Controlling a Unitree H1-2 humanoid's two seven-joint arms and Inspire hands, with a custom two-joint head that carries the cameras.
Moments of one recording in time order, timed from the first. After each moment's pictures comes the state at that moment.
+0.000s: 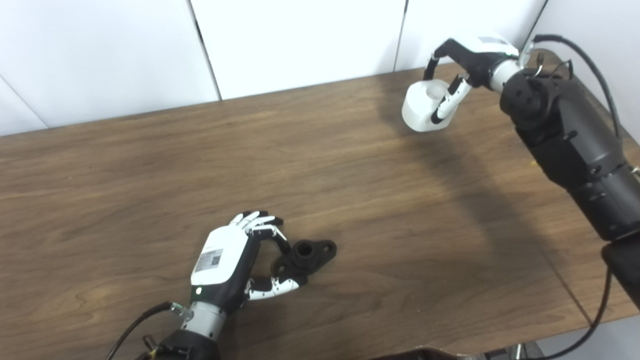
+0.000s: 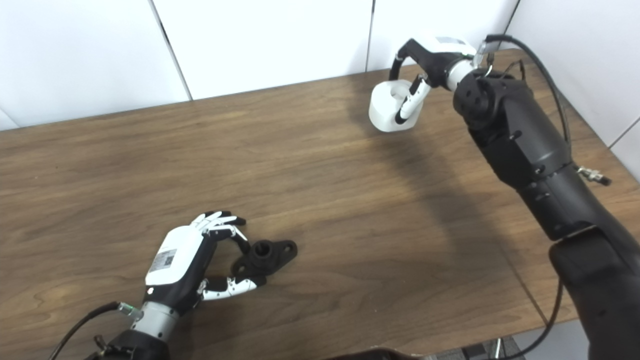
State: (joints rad) left arm 0.07 0.20 -0.44 -0.30 0.87 0.11 -0.17; right arm -0.57 -0.69 0.21 -0.02 -0.72 0.37 0.50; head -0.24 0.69
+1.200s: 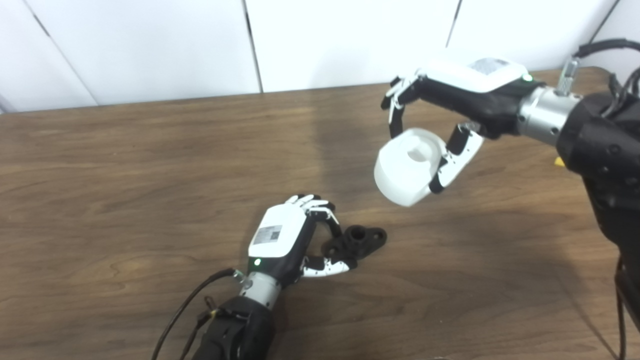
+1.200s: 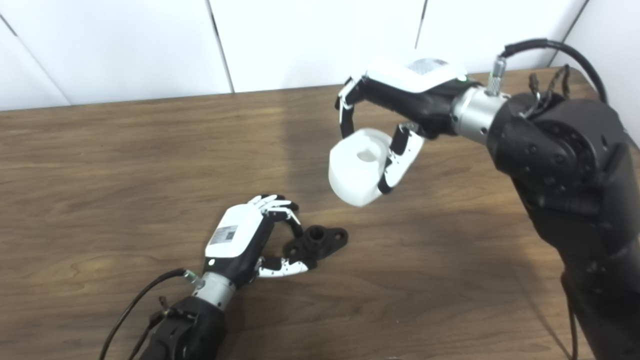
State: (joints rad) left arm 0.01 0.09 -0.51 -0.22 0.96 0.17 -0.13; right arm -0.60 -0.58 0.15 -0.76 -0.69 0.46 1.14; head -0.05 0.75
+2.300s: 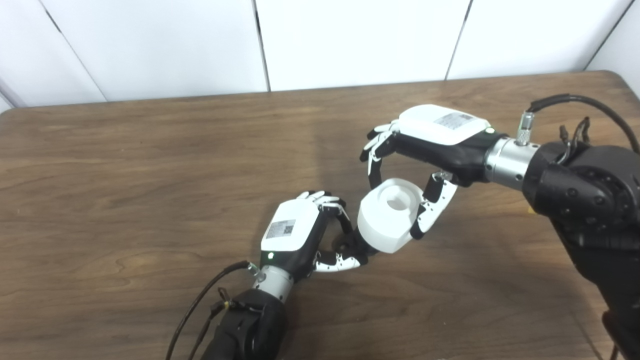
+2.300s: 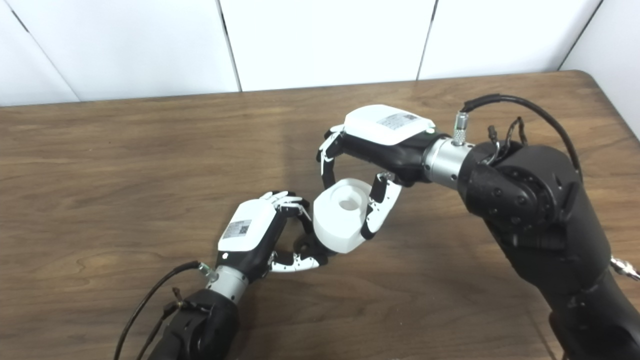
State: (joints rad) left arm -0.01 0.08 -0.54 -0.22 0.97 0.22 -0.14; right arm -0.50 -0.52 0.26 -0.72 -0.70 0.42 1.08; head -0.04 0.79
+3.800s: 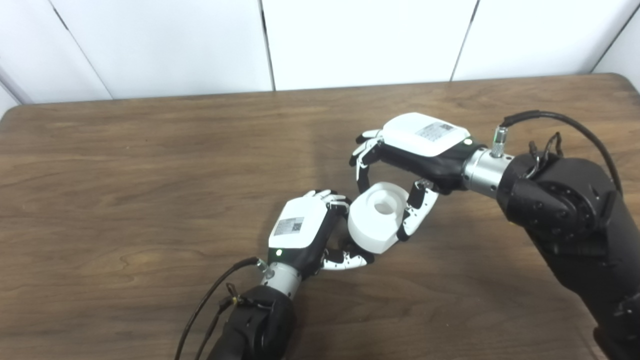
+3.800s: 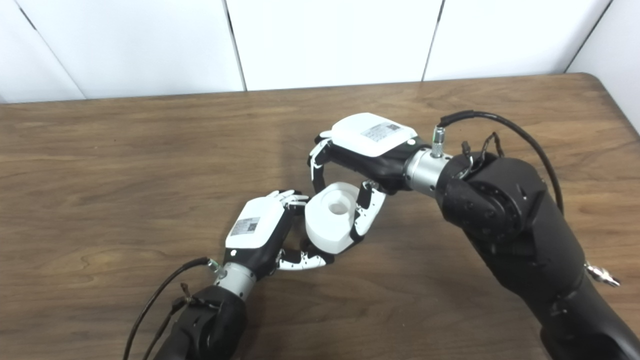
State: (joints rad) left arm -0.02 0.05 -0.55 -0.22 1.01 0.26 -0.16; right arm -0.47 -0.47 0.34 -0.65 -0.76 0.32 0.98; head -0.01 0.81
